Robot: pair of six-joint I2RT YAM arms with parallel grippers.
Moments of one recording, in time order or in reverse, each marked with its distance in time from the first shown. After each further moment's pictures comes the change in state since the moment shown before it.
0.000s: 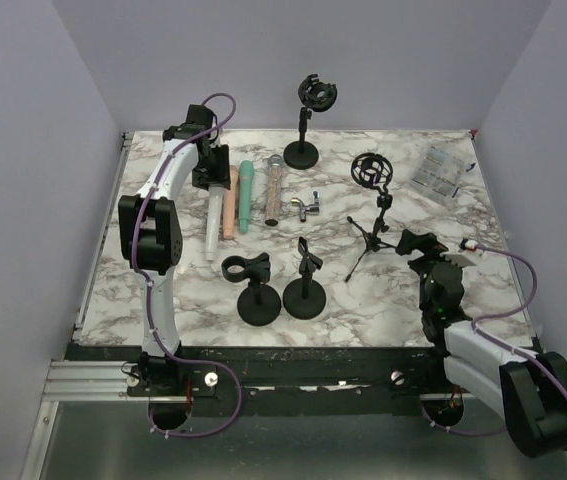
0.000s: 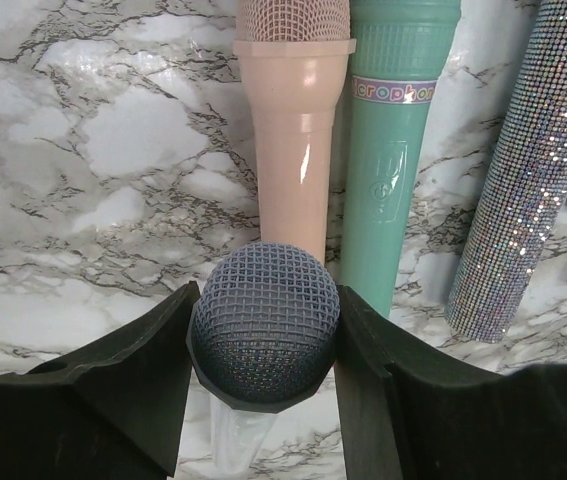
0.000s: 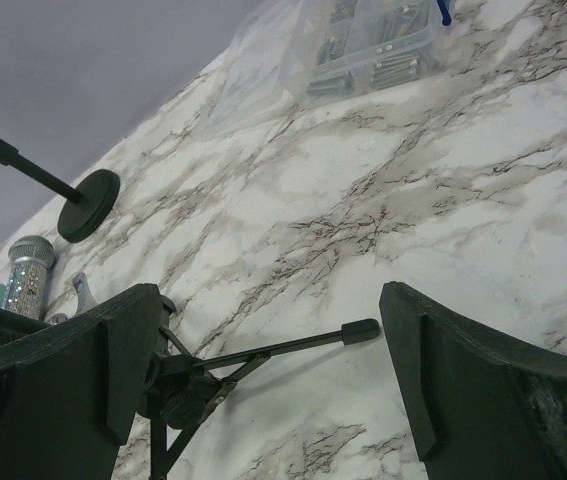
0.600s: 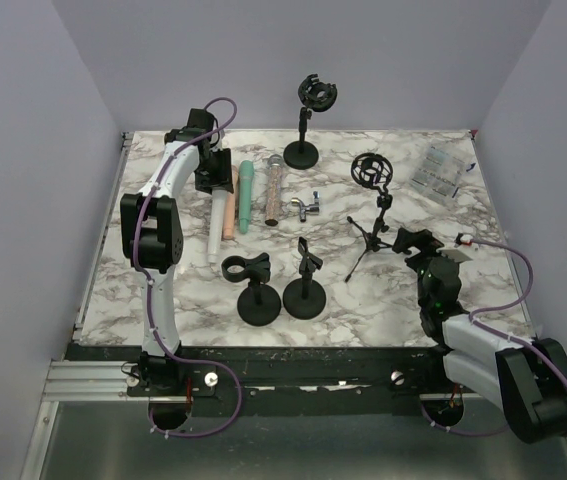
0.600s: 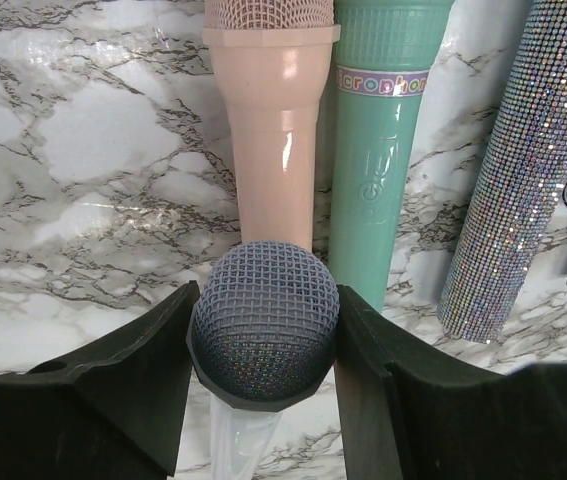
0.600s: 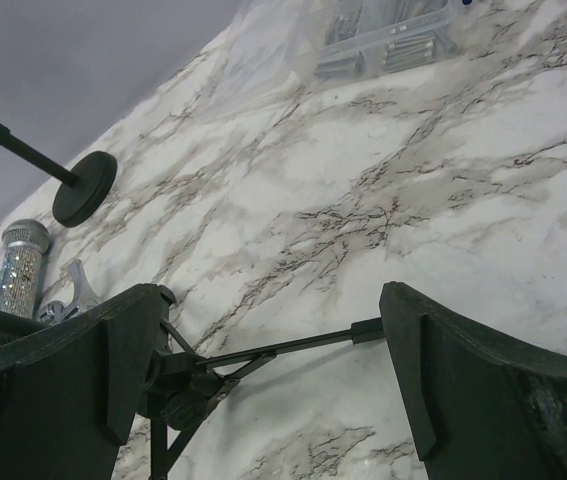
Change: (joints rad) left arm 0.005 0.021 -0.019 0.018 0.063 -0.008; right arm 0.000 0.080 0.035 0.008 -0.031 0.000
